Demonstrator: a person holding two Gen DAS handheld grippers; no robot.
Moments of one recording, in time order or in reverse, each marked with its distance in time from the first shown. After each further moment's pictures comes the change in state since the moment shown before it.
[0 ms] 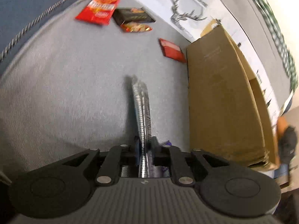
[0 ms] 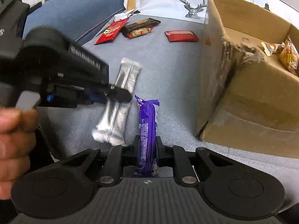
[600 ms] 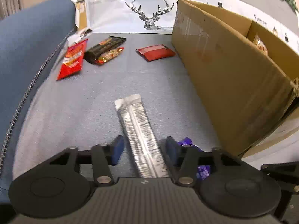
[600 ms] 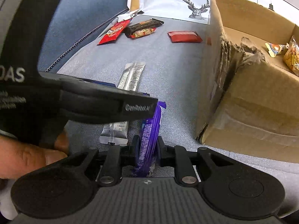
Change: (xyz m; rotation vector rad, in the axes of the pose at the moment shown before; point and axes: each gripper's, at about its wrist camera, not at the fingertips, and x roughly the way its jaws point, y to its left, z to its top) left arm 0.025 -0.060 -0.035 0.492 -0.156 0.325; right arm 0.000 -0.003 -0.002 -0.017 -0.002 0.031
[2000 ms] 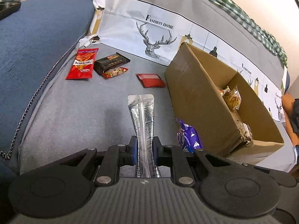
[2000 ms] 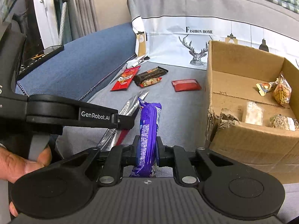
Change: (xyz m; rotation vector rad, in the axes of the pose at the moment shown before) left arm -0.062 0.051 0.001 -0.274 -0.093 -0.231; right arm -0.058 0.015 0.011 -0.005 -0.254 0.022
